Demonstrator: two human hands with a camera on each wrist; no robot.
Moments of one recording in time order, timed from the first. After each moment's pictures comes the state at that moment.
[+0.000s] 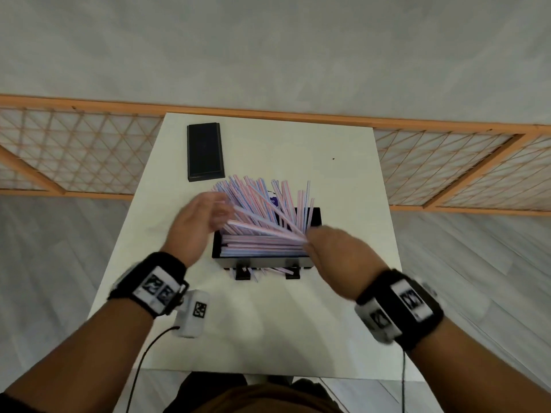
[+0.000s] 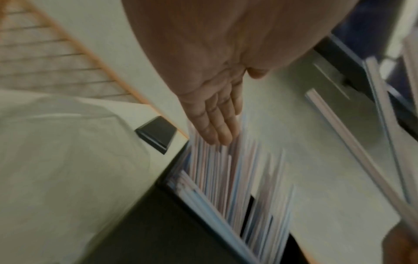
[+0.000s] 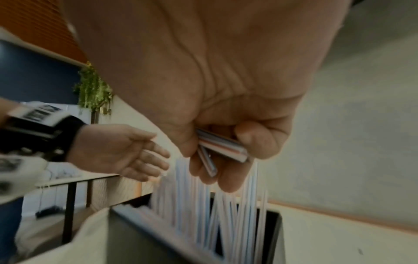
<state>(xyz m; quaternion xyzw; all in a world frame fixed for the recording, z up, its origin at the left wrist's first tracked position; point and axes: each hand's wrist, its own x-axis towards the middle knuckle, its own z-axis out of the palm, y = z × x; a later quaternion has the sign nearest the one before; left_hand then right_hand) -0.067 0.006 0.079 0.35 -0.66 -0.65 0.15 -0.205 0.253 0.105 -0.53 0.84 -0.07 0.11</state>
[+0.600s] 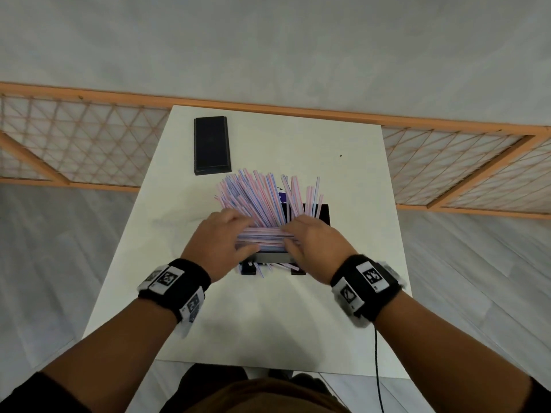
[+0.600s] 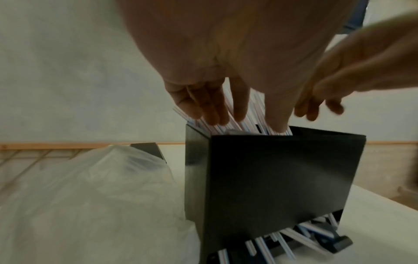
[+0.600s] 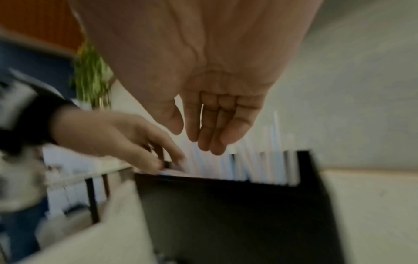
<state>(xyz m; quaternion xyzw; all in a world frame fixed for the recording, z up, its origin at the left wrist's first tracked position) -0.048 0.016 0.038 0.18 -0.96 -0.23 0.03 -0.202 0.208 0.065 -0.54 0.81 -0.20 0.13</state>
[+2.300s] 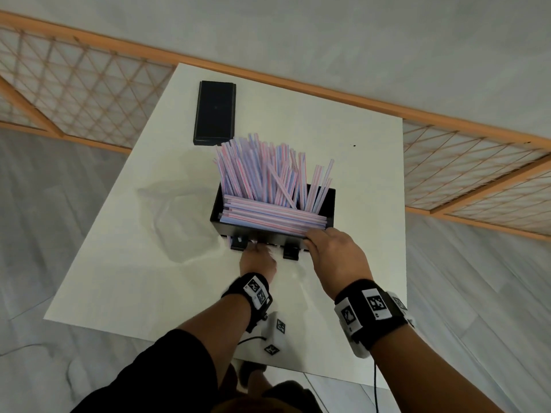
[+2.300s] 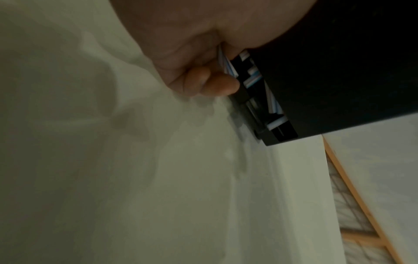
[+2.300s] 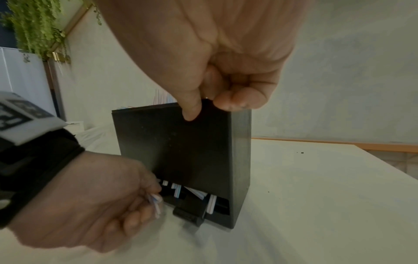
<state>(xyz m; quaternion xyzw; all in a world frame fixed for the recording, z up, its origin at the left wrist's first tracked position) -0.118 0.131 -0.087 0.59 -0.44 -0.67 0.05 -0.211 0.246 0.011 -0.44 0.89 -0.13 0.05</state>
